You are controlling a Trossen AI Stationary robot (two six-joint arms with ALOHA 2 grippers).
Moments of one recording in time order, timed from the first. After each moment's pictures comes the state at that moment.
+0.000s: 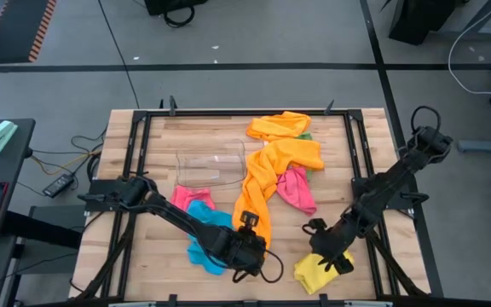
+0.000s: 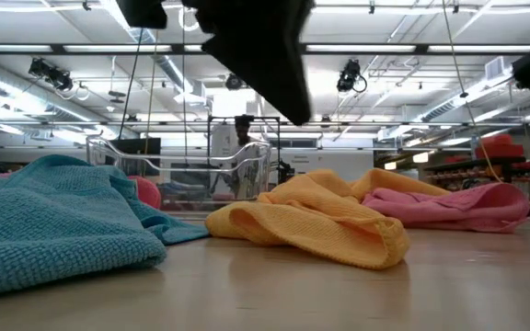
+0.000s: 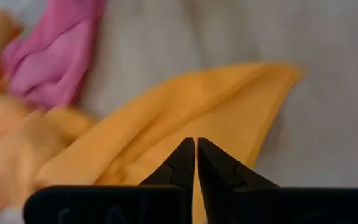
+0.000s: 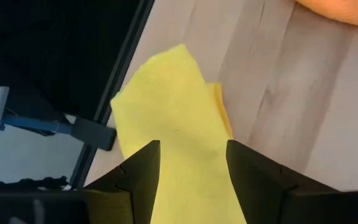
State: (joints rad) left arm -0.50 2.18 1.82 -0.83 -0.50 0.01; right arm 0.75 1.35 0.75 -0.34 -0.06 0.49
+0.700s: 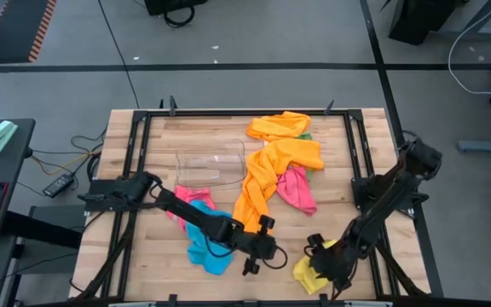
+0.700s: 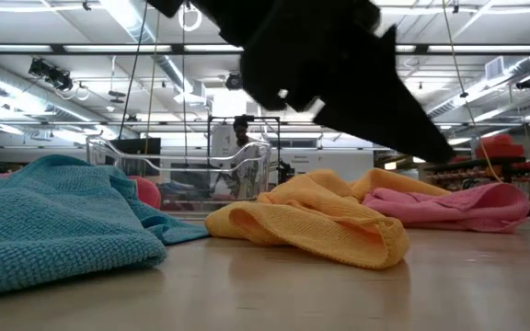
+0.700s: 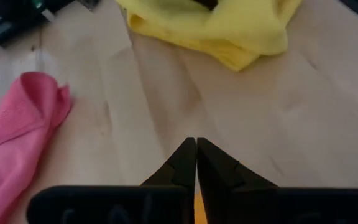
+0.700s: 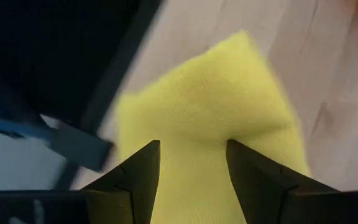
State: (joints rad) left arm -0.42 2.17 1.52 -0.05 -0.28 0.19; right arm 0.90 1.60 0.75 -0.13 0.10 0.50
